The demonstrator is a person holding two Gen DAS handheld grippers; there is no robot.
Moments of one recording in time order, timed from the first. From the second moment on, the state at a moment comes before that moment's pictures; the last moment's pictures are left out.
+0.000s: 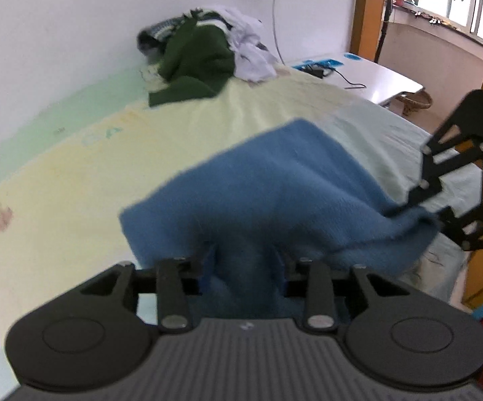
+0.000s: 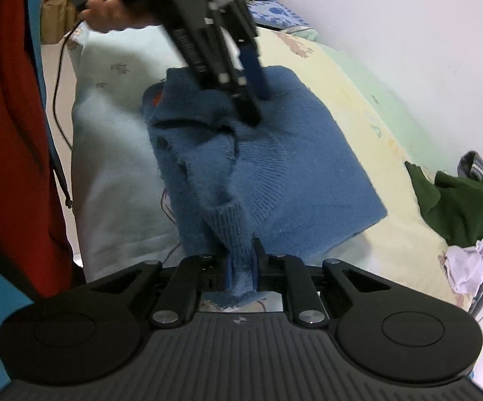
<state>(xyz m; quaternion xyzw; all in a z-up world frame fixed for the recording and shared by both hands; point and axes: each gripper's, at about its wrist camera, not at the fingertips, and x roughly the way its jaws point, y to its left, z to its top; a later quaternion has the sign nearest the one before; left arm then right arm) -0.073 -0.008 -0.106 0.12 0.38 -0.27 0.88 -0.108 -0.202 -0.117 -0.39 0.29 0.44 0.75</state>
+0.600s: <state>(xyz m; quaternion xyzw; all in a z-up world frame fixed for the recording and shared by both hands) -0.088 -0.010 -0.109 0.13 0.36 -0.26 0.89 -0.036 -0.205 -0.048 0.00 0.26 0.33 0.91</state>
